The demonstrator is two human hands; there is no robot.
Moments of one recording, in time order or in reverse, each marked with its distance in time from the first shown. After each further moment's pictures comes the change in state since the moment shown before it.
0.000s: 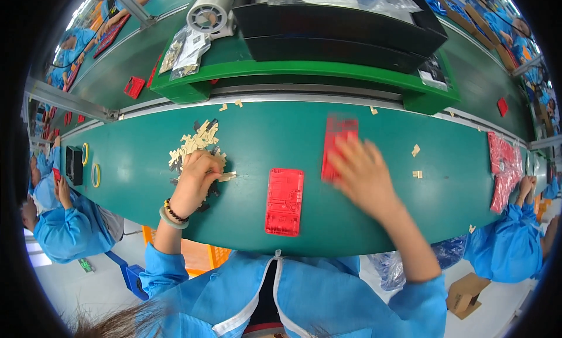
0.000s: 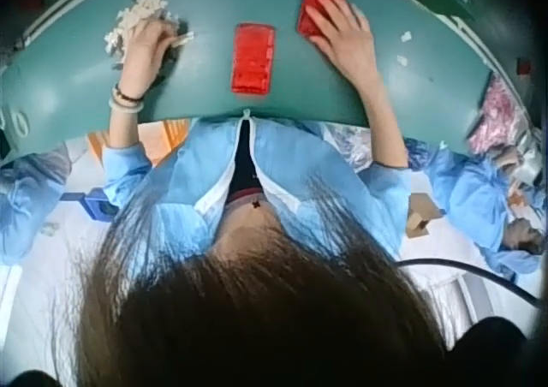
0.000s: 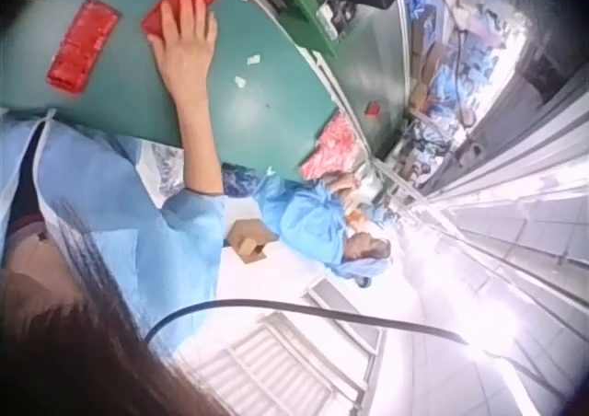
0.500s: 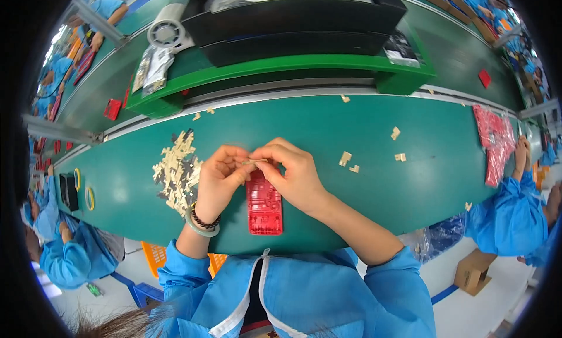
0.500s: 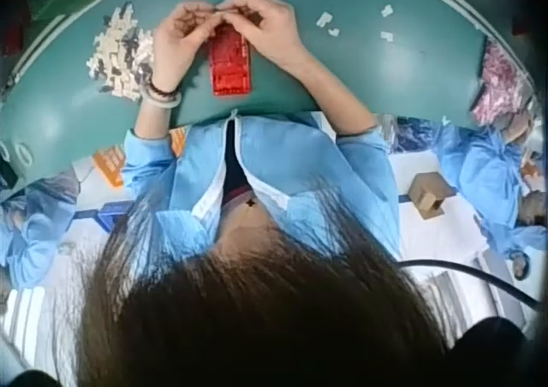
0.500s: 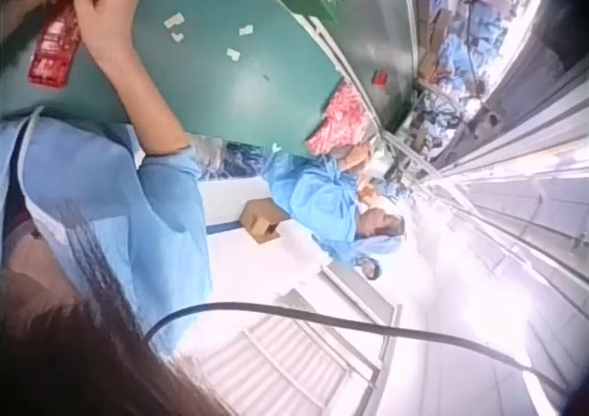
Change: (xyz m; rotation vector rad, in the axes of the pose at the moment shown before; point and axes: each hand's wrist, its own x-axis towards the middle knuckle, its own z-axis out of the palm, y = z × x) left_hand 0.049 0.068 0.060 -1.068 0.013 -0.318; right_hand 0.062 -0.067 0.004 1.096 0.373 0.182
